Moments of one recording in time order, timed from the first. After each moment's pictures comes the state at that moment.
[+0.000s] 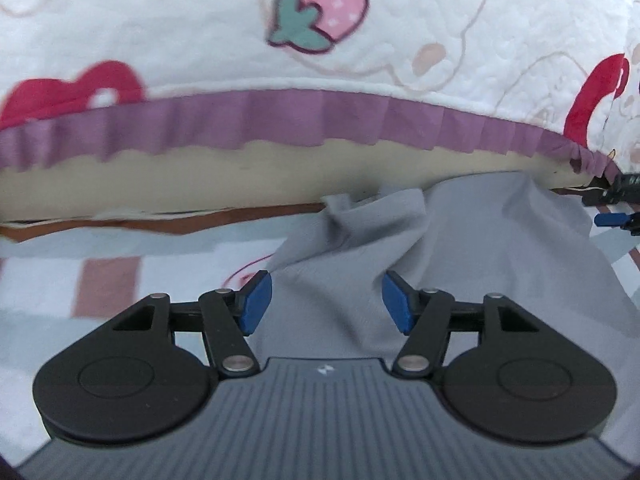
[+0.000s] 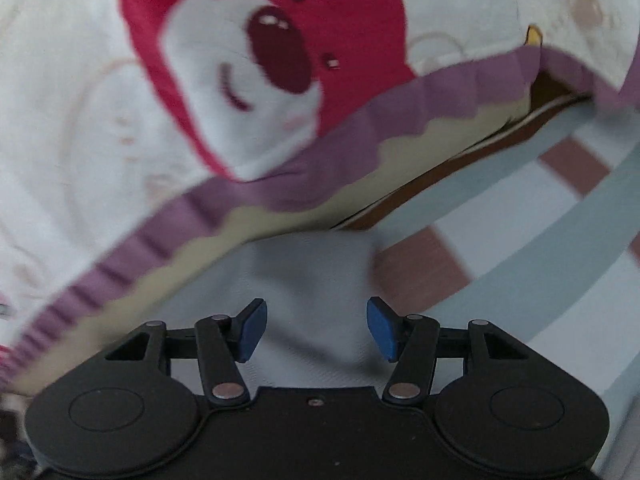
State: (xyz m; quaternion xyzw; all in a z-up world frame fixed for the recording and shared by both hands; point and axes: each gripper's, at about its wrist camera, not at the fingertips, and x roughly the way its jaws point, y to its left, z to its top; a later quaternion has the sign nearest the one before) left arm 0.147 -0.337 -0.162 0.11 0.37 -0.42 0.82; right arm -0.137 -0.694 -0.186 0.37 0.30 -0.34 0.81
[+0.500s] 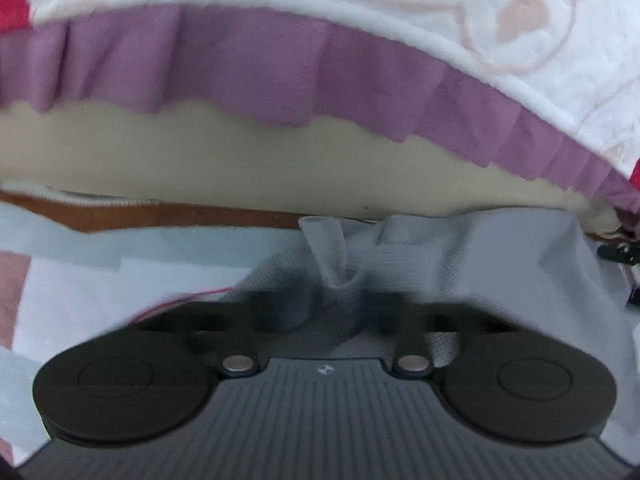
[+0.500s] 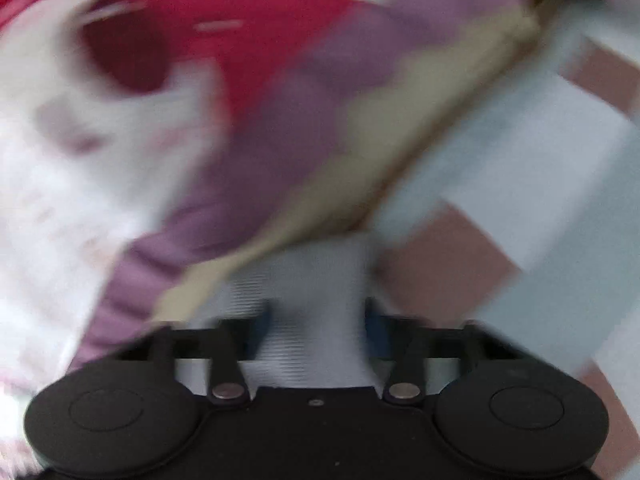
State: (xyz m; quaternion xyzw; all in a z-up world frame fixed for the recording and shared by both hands) left arm 0.191 -0.414 -0.209 0.06 0.42 -0.39 0.82; right arm -0.116 -0.739 -0.227 0.47 0.25 -0.28 0.80
